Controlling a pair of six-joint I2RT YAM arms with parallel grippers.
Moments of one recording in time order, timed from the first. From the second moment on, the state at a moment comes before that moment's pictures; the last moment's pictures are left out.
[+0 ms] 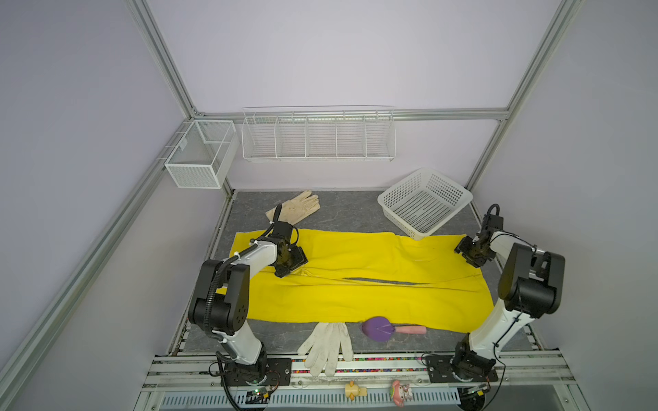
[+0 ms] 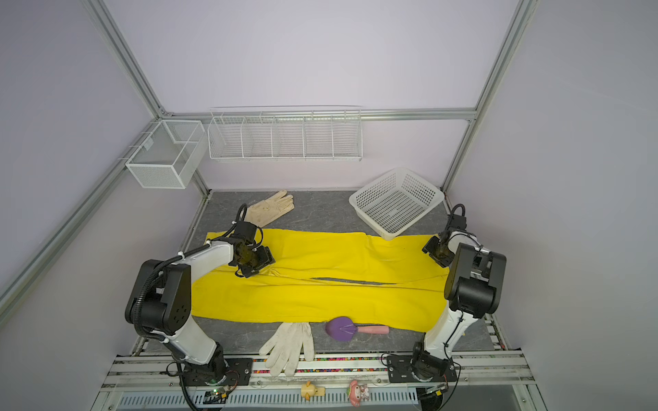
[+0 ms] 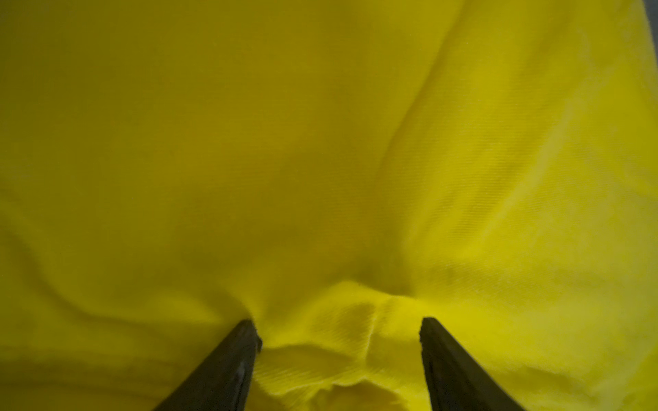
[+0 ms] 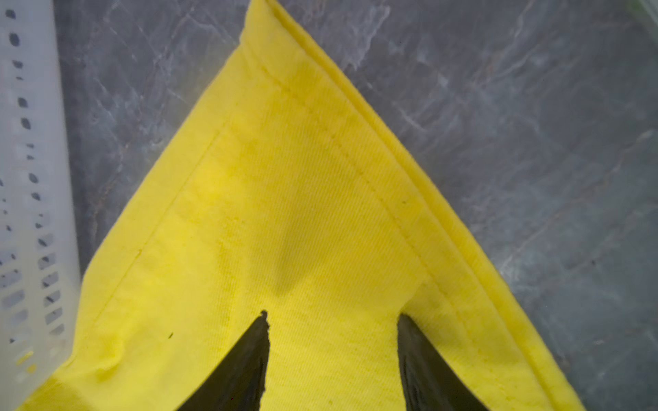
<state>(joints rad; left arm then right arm) -0.25 1.68 0.97 -0.52 0.15 -0.66 -0.35 1.86 1.17 -0.53 -0.16 0.39</state>
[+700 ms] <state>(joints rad) -0.22 1.64 1.16 -0.67 0.07 -0.67 -0.39 1.62 1.20 -0.69 -0.19 0.31</state>
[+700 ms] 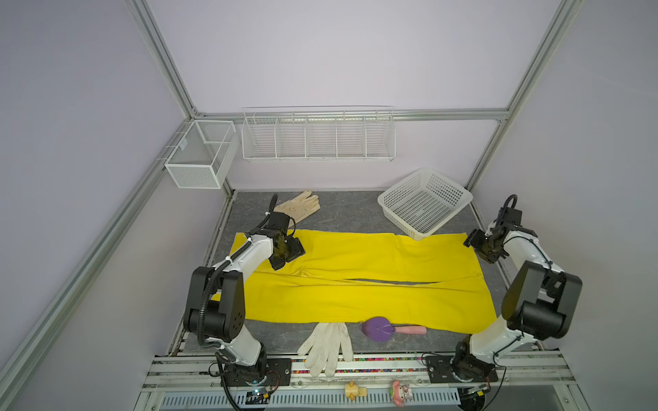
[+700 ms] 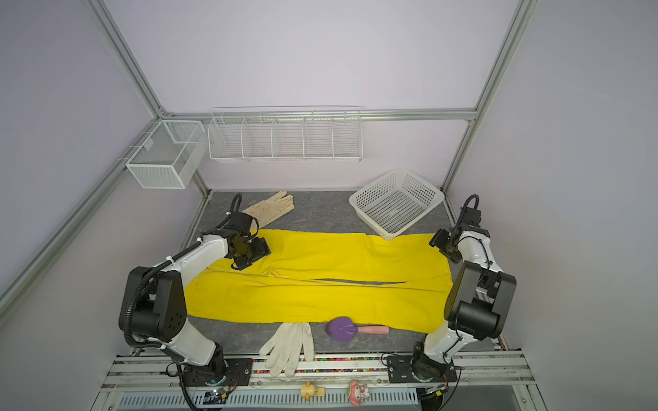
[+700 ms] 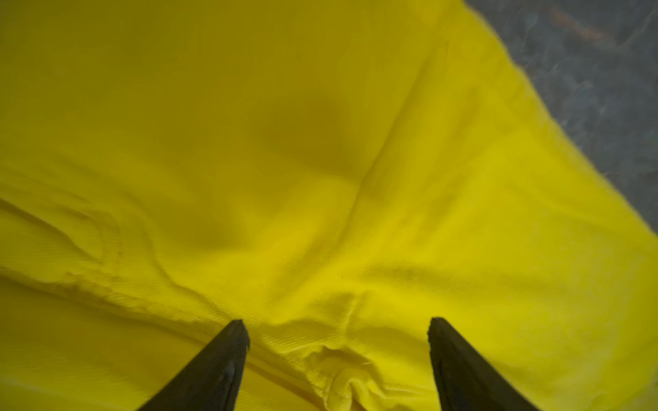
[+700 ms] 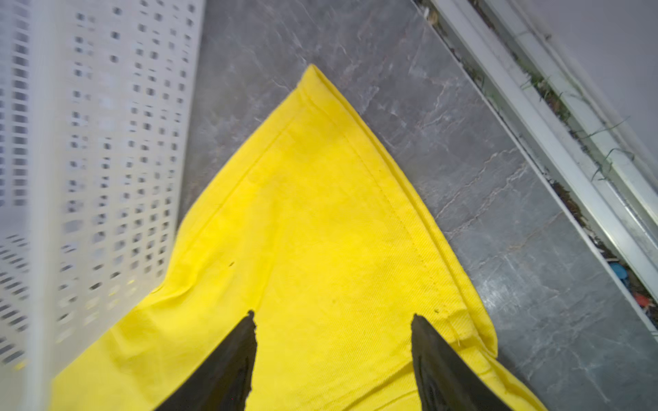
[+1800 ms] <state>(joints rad) -0.05 2.36 2.05 -1.09 -0.31 -1.03 -0.31 1.85 1.39 -0.75 -0.26 0.53</state>
